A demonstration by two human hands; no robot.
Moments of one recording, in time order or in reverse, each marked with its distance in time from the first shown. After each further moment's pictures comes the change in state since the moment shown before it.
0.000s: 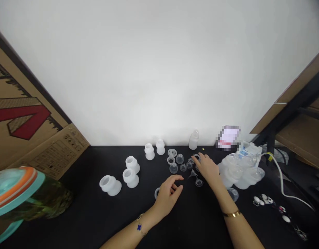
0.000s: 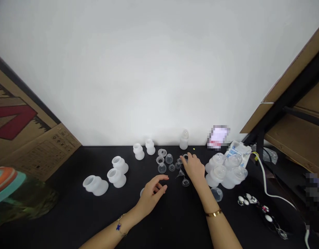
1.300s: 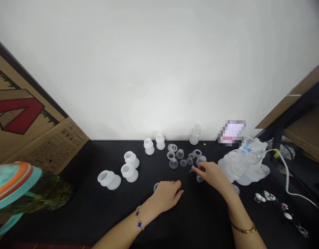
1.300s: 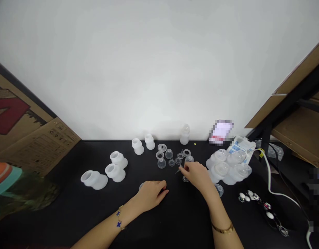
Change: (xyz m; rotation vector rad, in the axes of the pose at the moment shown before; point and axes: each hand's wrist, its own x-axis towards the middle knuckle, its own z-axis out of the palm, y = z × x) left_hand 0.000 0.000 -0.007 0.950 -0.381 0.141; right_hand -0.033 0.012 -0.027 0.194 -0.200 -0.243
